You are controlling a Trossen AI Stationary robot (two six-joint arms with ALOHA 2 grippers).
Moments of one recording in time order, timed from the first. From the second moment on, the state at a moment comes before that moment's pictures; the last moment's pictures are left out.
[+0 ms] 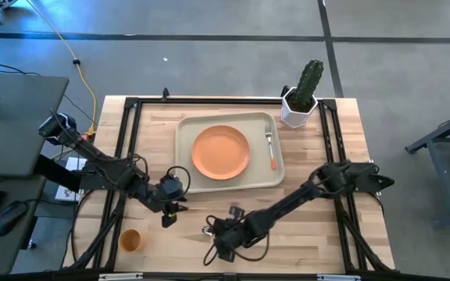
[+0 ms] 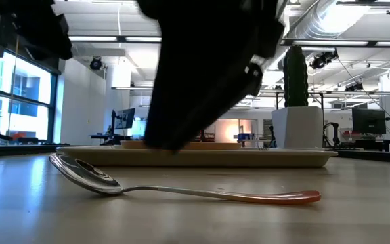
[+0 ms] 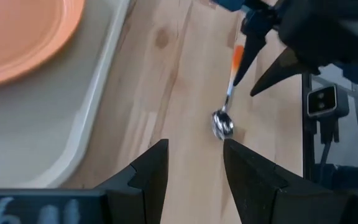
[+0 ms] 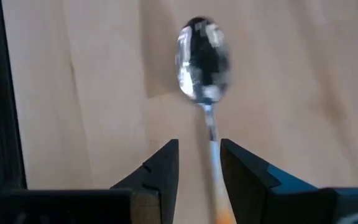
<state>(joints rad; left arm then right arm) -0.58 1.21 0.78 -0.41 -0.30 -0.80 0.51 2.28 1.81 -0.64 0.21 0.72</state>
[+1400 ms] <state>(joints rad) -0.66 1.21 0.78 -0.45 -0.41 -0.88 0.50 2.31 1.79 -0.74 0.23 0.94</state>
